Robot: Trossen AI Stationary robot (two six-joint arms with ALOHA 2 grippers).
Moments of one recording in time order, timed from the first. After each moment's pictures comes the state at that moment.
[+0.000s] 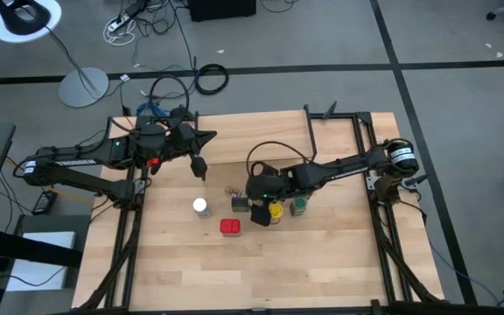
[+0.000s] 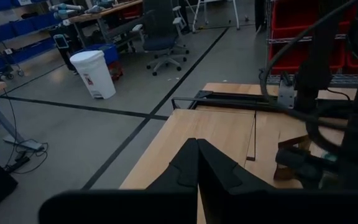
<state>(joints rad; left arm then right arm) 0.06 0.99 1.04 -0.26 -0.45 0.07 0.13 1.81 1.44 -0.55 0.18 0.31</state>
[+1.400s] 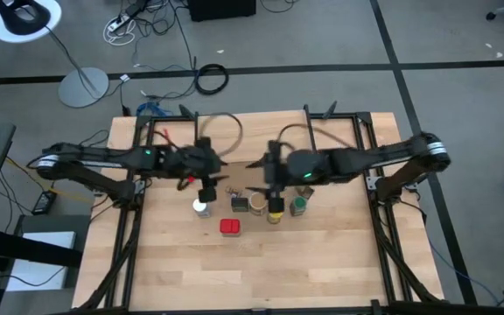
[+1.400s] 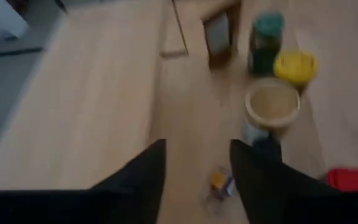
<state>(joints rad) -0.01 1.21 1.04 -0.50 -0.24 0.08 0.18 1.51 1.44 -0.30 0.28 -0.19</state>
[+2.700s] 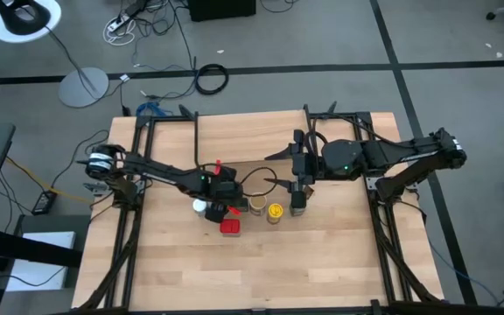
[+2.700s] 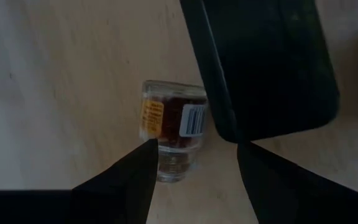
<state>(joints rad) -0.07 1.71 1.04 -0.55 -0.28 0.31 0.23 1.34 1.44 -0.36 0.35 -0.18</state>
